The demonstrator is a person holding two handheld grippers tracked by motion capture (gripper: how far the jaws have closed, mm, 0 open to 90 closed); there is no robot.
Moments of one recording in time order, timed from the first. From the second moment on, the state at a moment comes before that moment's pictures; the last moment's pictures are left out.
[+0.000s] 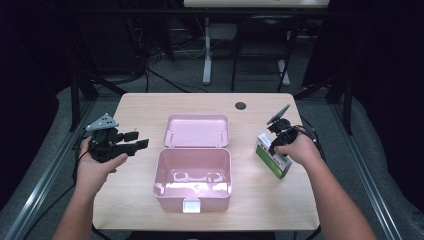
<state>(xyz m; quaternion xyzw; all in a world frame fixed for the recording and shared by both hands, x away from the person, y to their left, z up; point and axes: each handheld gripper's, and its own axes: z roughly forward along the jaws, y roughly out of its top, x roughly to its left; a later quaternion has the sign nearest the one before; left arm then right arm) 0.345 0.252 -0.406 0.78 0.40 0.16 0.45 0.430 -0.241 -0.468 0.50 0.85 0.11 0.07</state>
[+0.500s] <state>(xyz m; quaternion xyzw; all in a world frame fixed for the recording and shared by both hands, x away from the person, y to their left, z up) 0.345 0.252 -0.406 0.78 0.40 0.15 0.45 0.426 -0.232 -0.461 0.50 0.86 0.06 0.04</state>
